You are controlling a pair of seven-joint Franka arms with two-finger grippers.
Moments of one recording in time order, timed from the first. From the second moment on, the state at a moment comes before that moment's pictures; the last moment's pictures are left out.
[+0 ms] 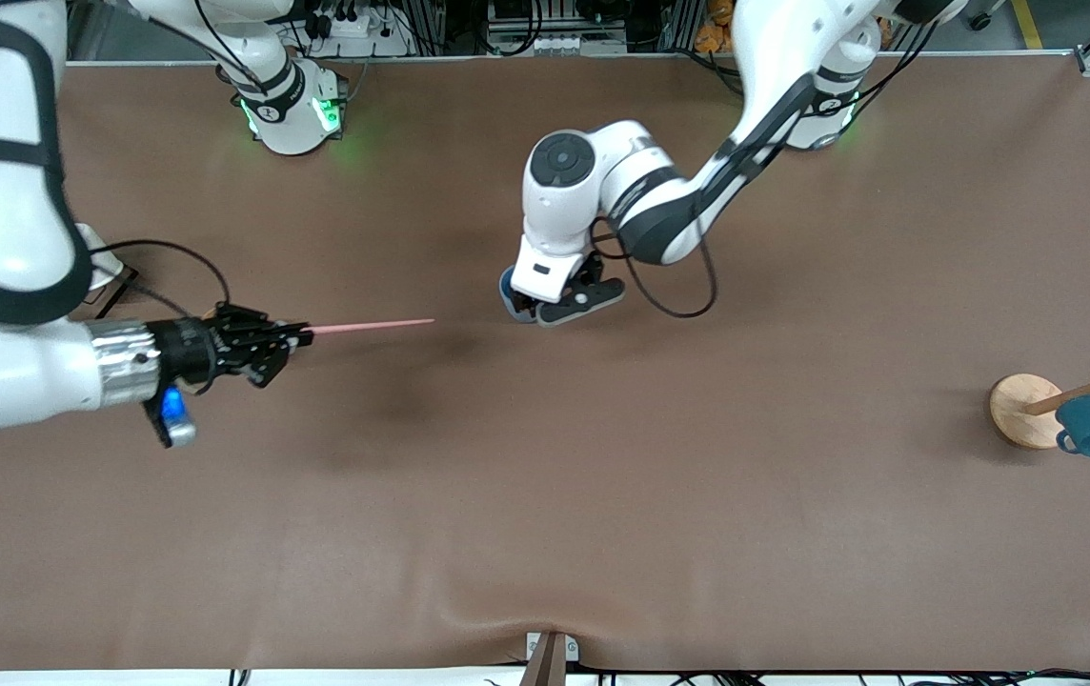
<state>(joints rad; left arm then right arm) -0.39 0.54 -0.52 -1.64 0.35 2.16 -1.45 0.05 0.45 0.03 -1.42 0.71 1.46 0.83</state>
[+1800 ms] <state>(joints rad) 0.17 0.18 -0.52 -1.52 0.14 1.66 -0.56 0.38 0.28 0.04 -1.81 0.72 1.87 1.04</state>
